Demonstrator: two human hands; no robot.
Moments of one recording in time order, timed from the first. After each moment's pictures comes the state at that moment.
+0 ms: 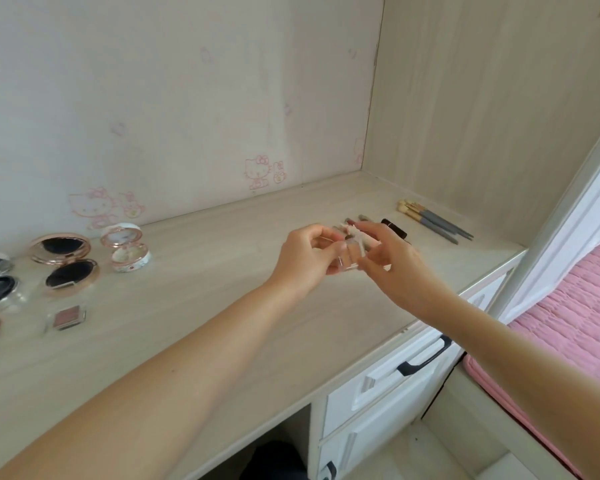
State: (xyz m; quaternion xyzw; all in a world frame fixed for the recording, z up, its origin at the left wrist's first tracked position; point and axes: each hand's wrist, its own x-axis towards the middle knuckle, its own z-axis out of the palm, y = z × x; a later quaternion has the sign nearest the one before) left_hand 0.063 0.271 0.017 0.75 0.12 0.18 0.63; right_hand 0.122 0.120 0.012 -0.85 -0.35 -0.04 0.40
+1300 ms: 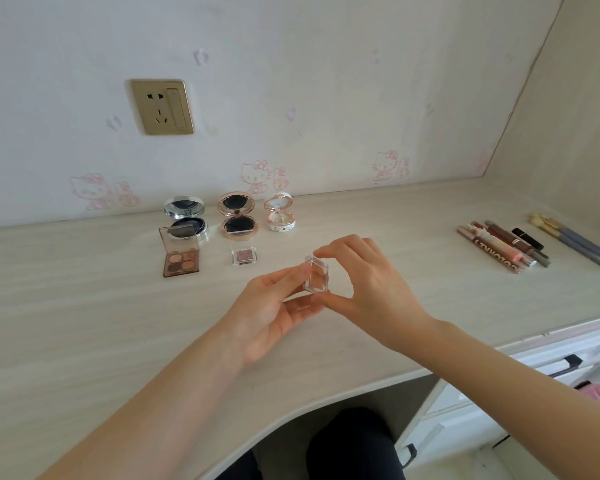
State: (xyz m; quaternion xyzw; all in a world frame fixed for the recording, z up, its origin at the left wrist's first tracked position) left_hand -0.175 0.380 0.009 0.46 0.21 0.16 0.85; right_hand -0.053 0.262 0.019 -0.73 -0.60 -0.12 0.30
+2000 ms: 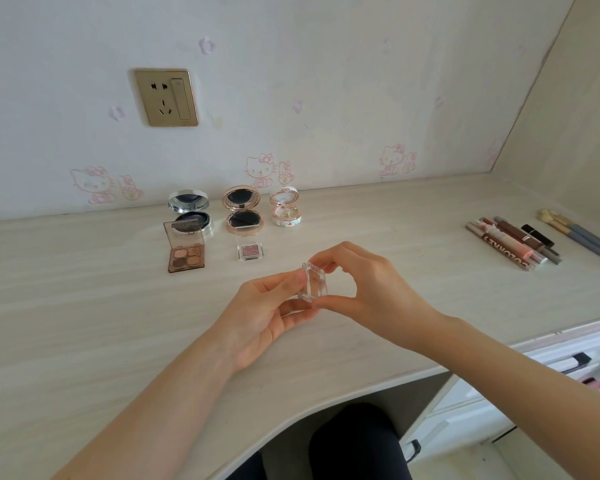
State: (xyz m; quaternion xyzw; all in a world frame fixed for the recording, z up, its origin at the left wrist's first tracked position) left_hand -0.191 0.393 -0.003 0.47 0.21 0.16 0.84; right_hand -0.057 0.269 0.021 -0.70 -0.63 0.00 0.35
